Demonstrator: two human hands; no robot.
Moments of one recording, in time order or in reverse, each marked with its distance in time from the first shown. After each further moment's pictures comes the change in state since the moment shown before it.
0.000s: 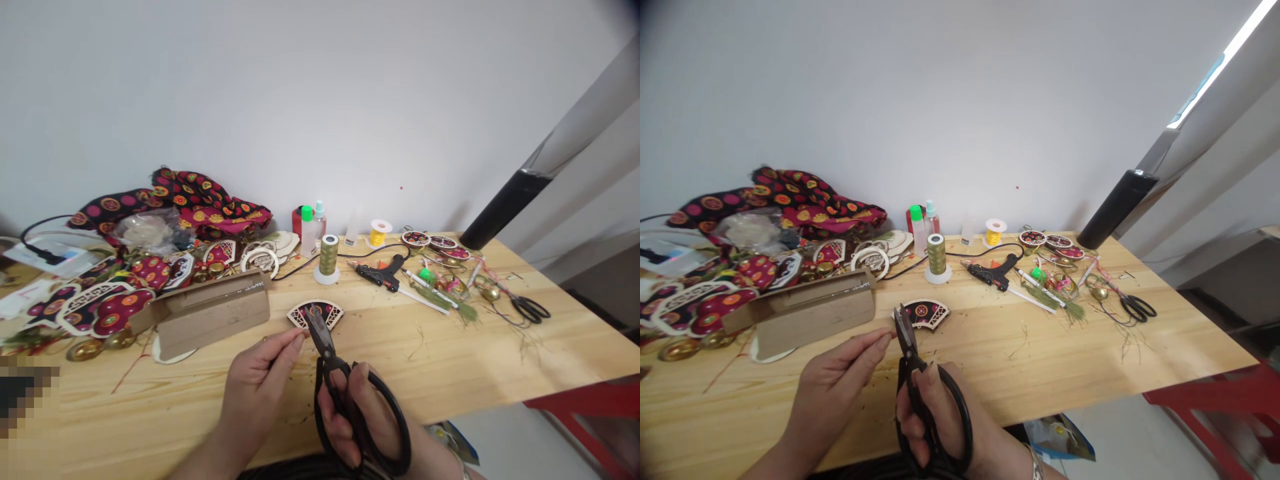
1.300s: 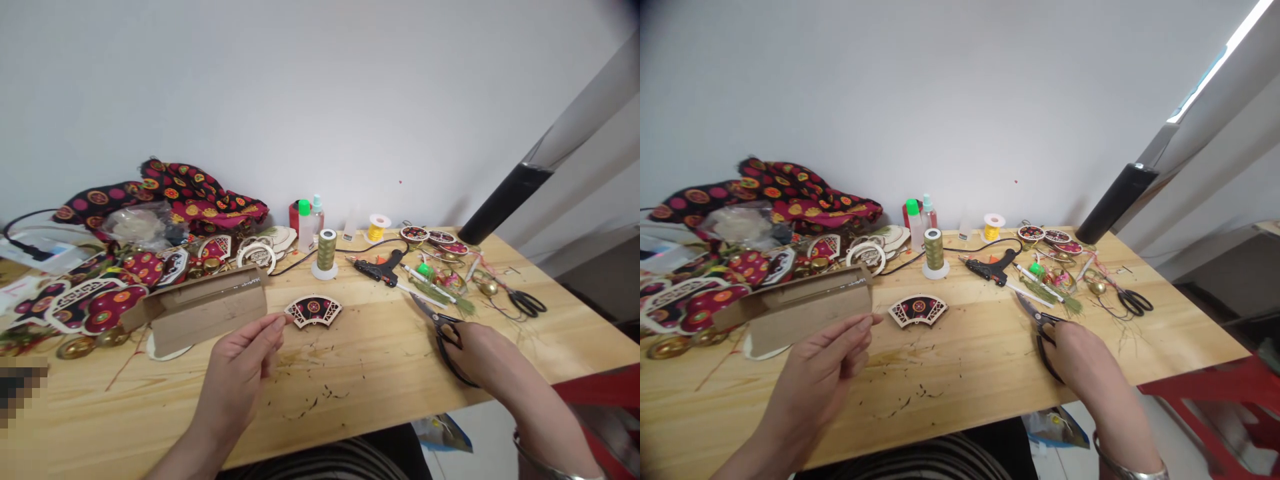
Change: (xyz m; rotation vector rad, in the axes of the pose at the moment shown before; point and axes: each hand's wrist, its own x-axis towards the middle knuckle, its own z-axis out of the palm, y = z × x) left_hand 0.012 -0.012 -0.005 -0.526 0.026 -0.387; right_hand -0.067 -0.080 -0.127 -1.858 0.786 0.480
